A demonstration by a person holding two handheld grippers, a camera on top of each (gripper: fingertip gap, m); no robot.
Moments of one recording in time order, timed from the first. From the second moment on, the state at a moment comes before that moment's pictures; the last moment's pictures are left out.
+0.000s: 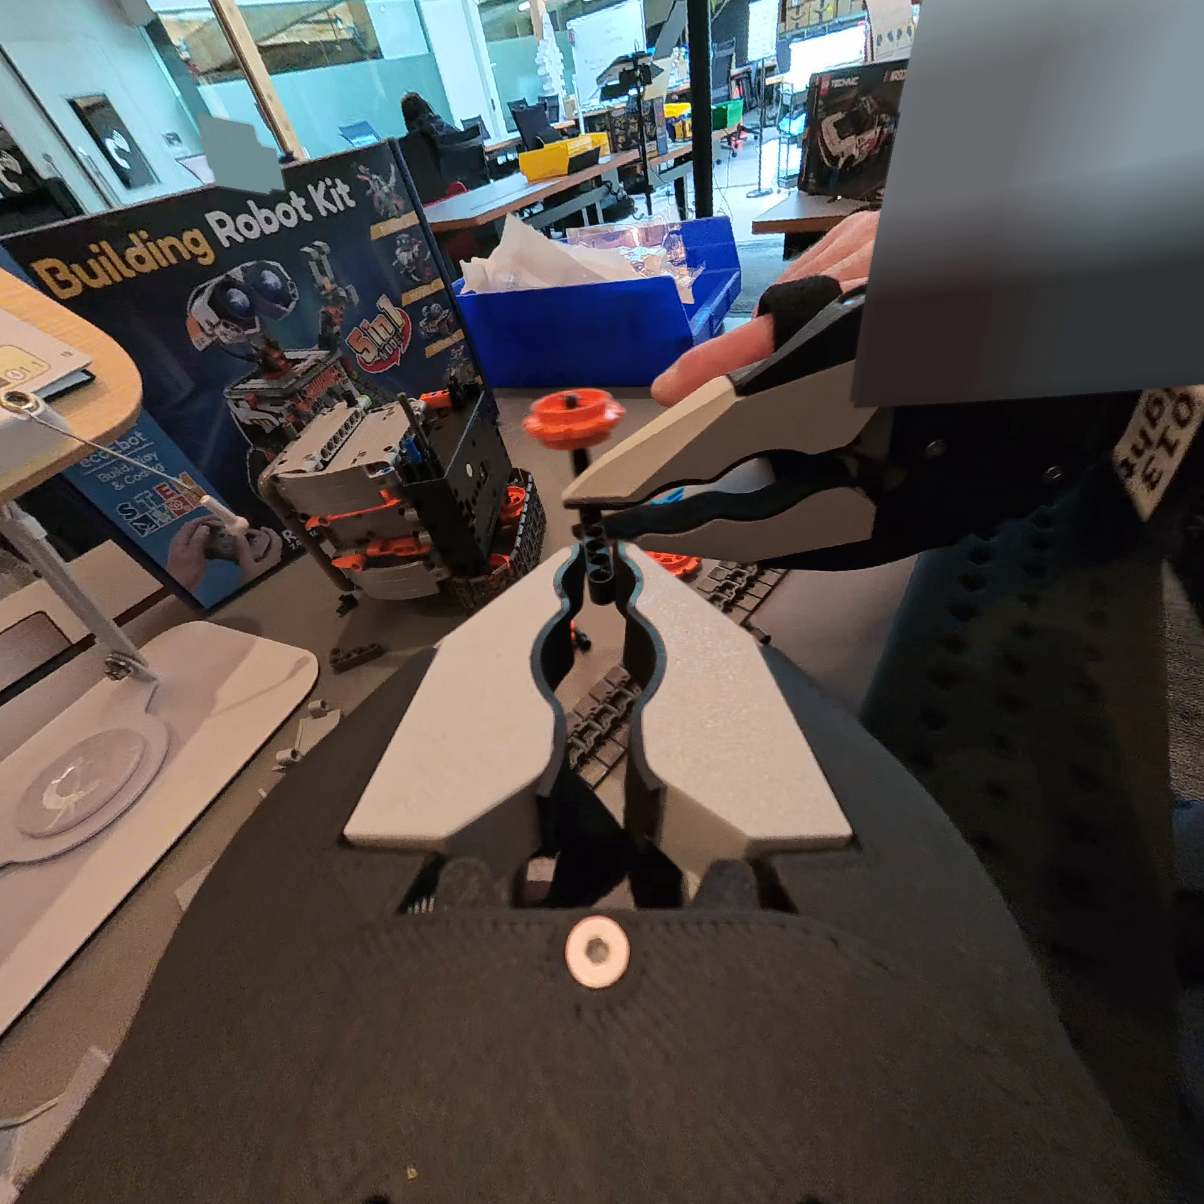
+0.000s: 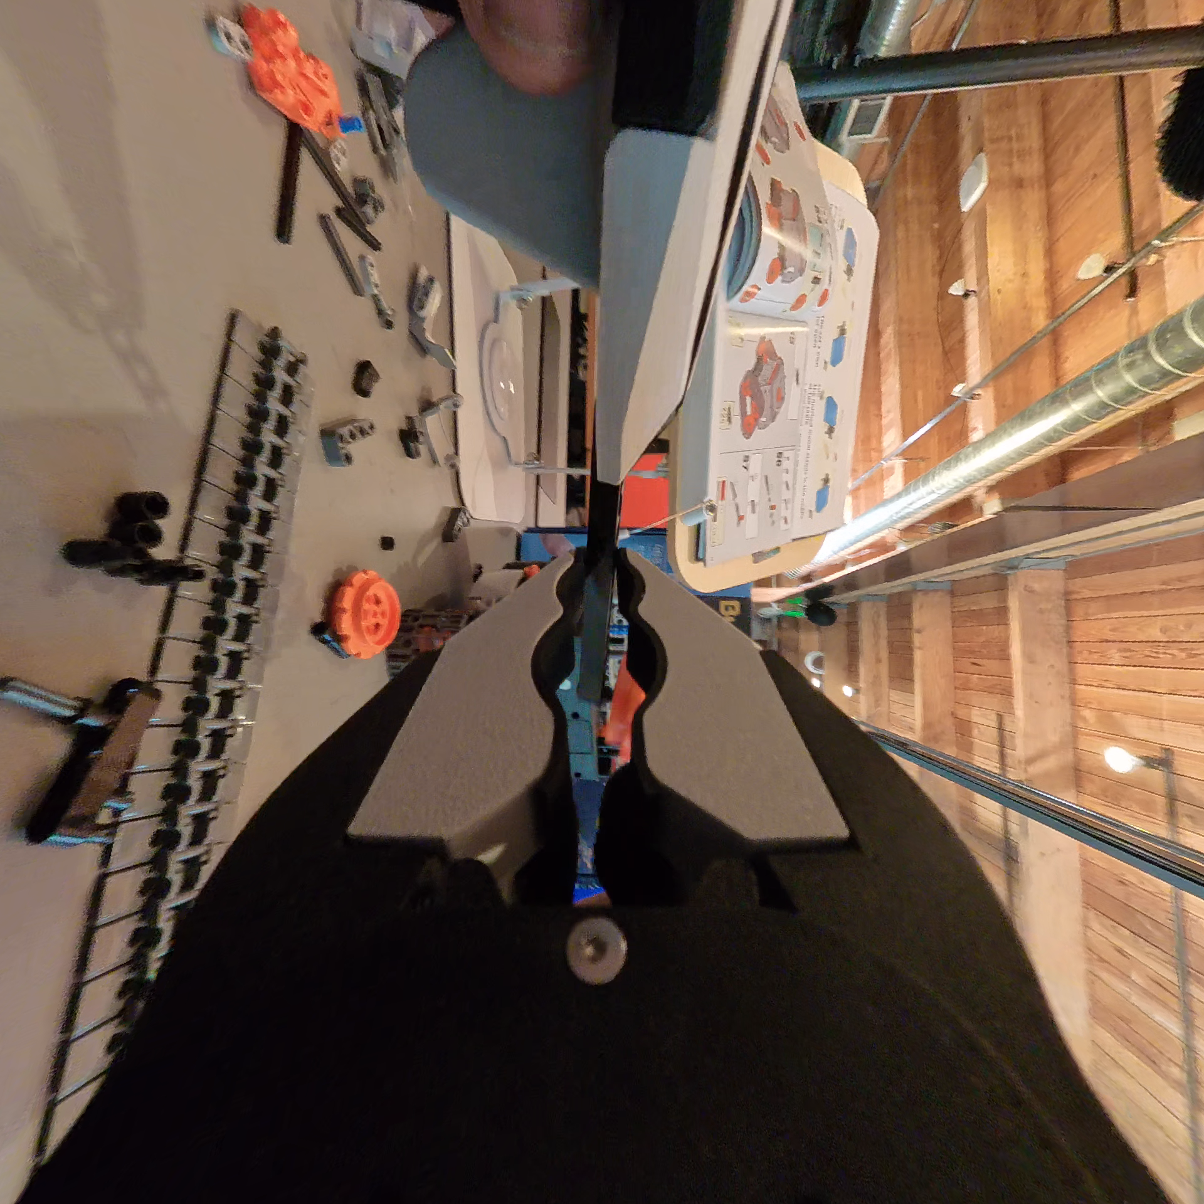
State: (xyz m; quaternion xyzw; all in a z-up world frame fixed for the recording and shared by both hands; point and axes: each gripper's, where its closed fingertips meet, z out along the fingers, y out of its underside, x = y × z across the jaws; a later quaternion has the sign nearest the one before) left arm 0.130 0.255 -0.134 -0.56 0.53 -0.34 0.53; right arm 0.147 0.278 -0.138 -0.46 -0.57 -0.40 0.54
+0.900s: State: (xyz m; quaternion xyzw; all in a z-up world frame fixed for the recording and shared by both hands) left arm 0.124 0.204 -0.168 -0.41 0.69 -0.30 0.51; right arm 0.146 0.220 -0.203 -0.65 -0.63 0.07 0.43
